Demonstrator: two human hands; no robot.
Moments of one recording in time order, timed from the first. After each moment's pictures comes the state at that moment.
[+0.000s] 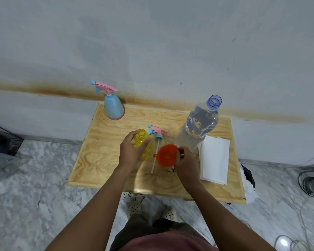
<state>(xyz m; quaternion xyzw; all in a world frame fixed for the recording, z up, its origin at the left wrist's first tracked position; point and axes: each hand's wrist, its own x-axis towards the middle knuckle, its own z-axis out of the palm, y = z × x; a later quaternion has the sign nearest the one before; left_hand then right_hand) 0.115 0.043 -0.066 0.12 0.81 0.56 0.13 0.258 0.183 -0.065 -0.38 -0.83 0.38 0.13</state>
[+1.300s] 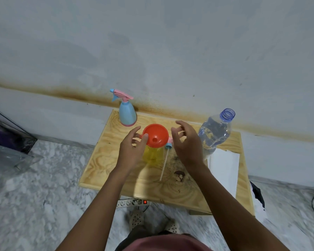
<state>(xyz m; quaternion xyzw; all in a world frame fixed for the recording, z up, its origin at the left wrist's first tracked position) 0.107 0.014 -0.002 0.10 0.79 0.59 0.12 0.190 0.176 0.026 -0.22 -0.86 0.35 0.29</state>
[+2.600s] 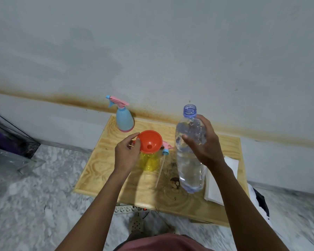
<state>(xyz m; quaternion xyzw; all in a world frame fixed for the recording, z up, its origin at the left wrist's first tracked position) 0.102 0.034 -0.006 0.04 0.79 0.61 0.09 0.217 0.249 0.054 -0.11 -0.84 0.47 0.25</state>
